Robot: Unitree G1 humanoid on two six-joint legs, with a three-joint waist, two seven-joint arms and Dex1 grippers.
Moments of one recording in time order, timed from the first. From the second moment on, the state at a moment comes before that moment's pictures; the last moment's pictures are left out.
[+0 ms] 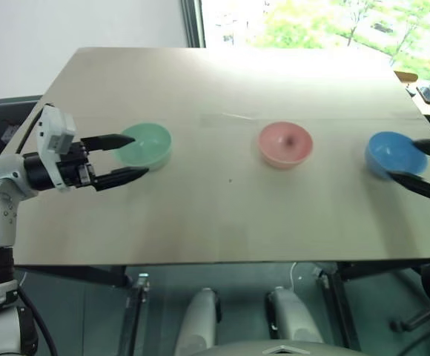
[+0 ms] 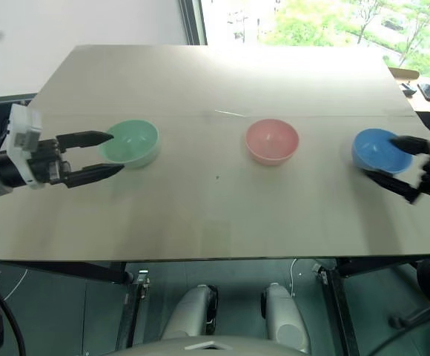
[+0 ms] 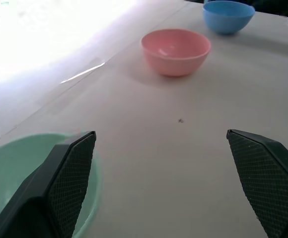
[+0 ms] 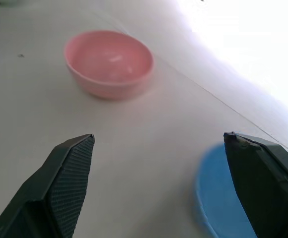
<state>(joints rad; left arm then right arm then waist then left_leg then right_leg) -0.35 0.97 0.31 0.03 -0.58 0.44 -1.28 -0.21 -0.92 -0.38 -0.18 0.46 0.47 1.00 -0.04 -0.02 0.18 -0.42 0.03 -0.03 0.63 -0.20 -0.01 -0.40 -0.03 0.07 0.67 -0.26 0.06</state>
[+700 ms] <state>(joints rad) -0.22 0.79 0.27 -0.36 -0.69 0.55 -1.01 -0.78 -0.57 0.26 0.20 0.05 0.08 1.01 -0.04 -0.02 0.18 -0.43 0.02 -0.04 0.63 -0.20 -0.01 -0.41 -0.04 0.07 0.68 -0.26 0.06</state>
